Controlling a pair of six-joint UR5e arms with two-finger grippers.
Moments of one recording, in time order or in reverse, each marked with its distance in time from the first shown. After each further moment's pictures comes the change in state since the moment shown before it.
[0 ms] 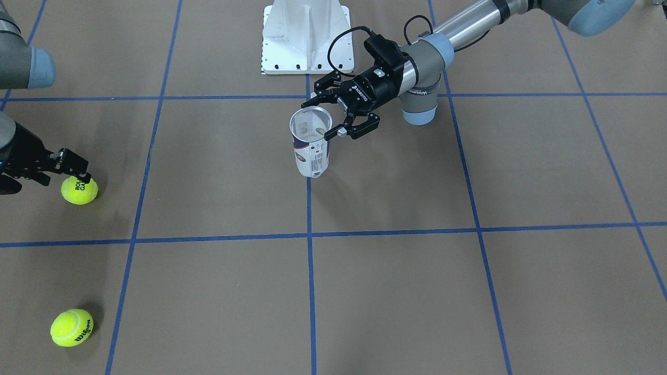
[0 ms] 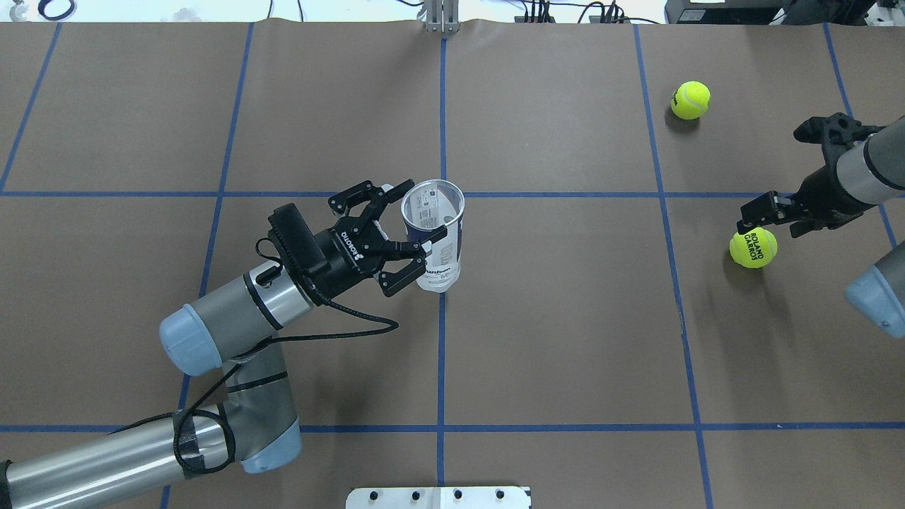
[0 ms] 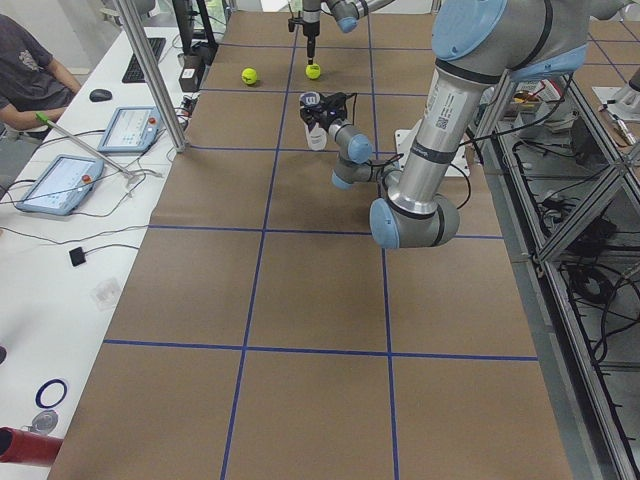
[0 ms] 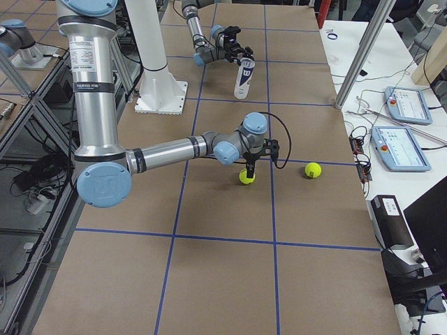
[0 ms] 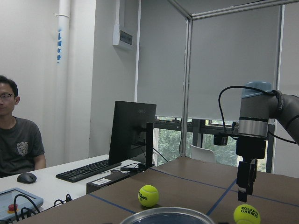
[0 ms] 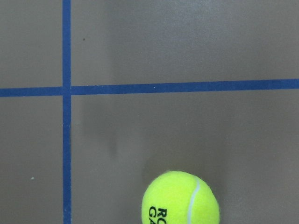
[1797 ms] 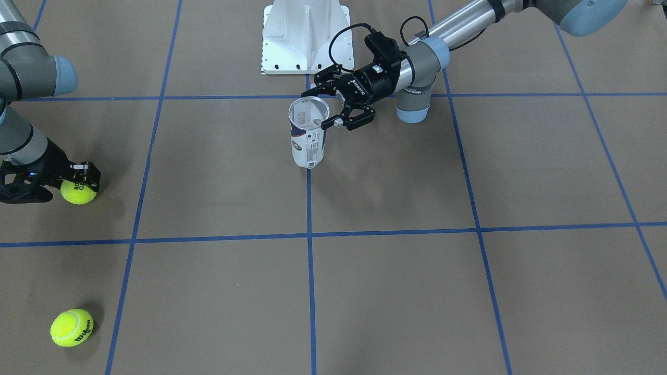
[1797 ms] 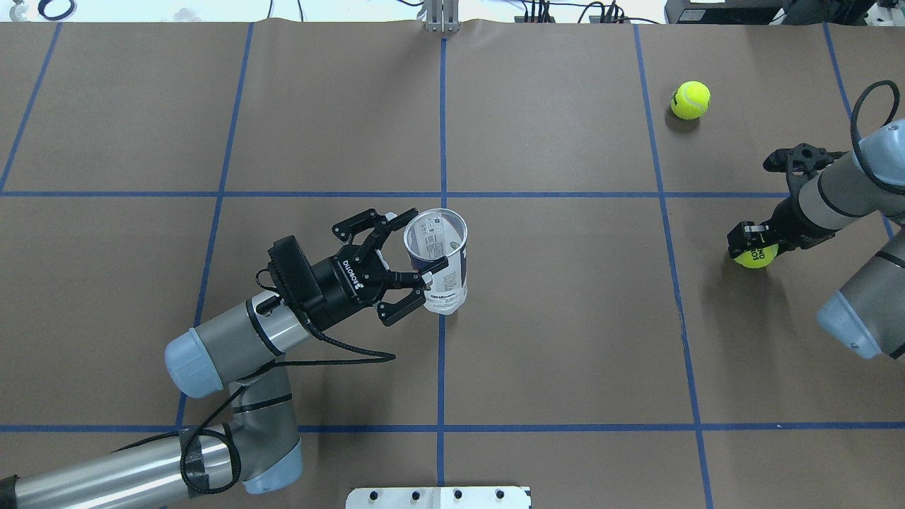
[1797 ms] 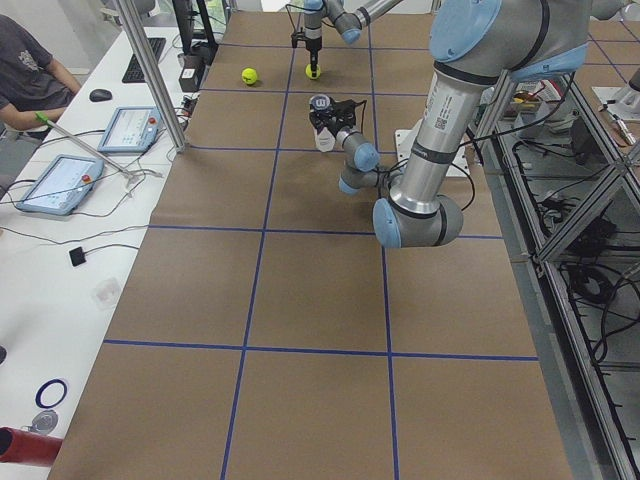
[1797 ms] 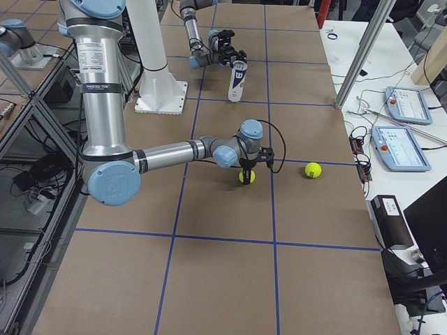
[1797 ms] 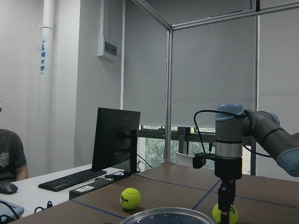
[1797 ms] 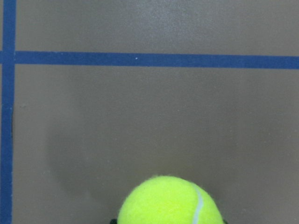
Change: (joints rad) left arm 0.045 -0.003 0.041 -0.100 0.001 0.022; right arm -0.095 0.011 -0.066 -0.005 -0.117 -0.002
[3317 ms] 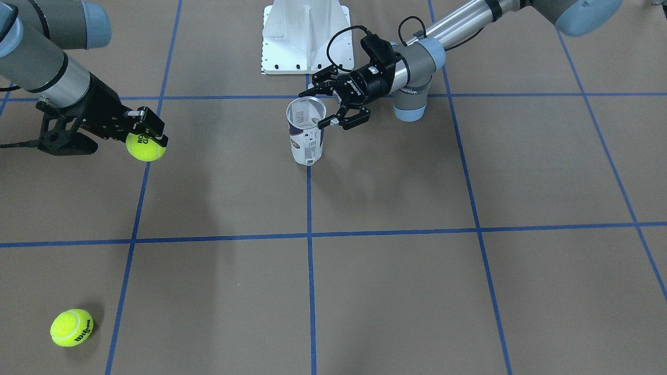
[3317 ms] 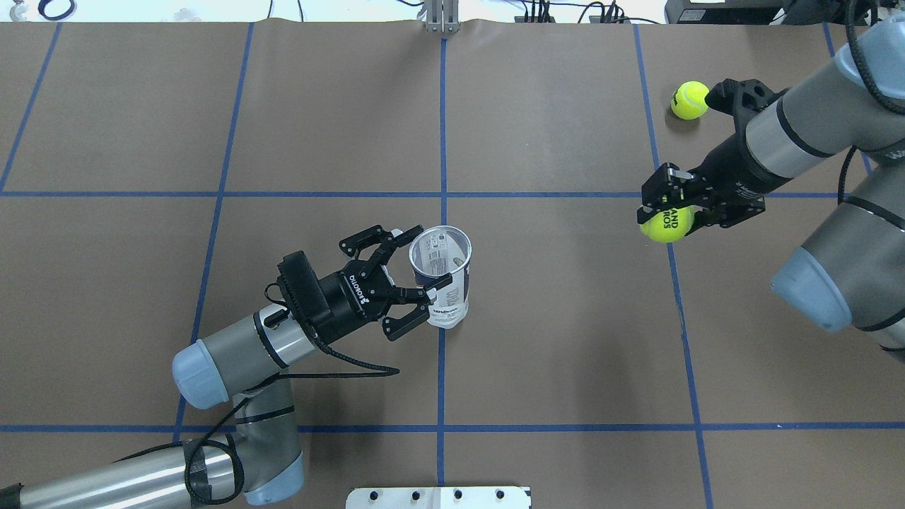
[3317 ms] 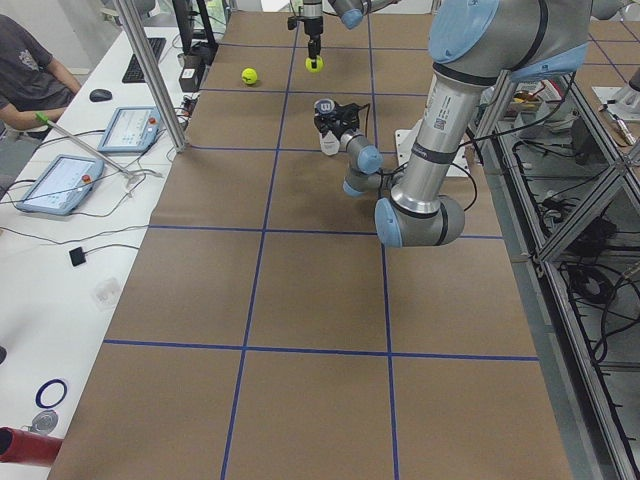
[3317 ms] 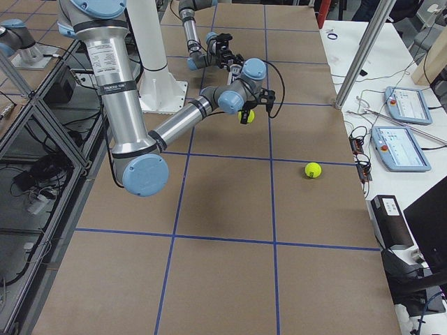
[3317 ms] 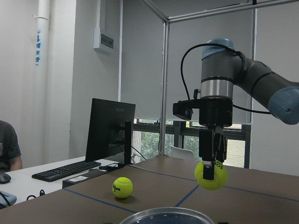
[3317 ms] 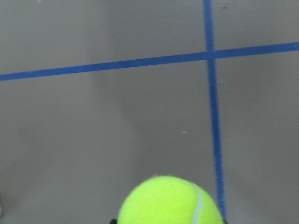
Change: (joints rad) left arm 0.027 -0.003 0.023 -0.007 0.000 -0.004; right arm -0.014 0.218 0.305 -0.234 0.212 0.378
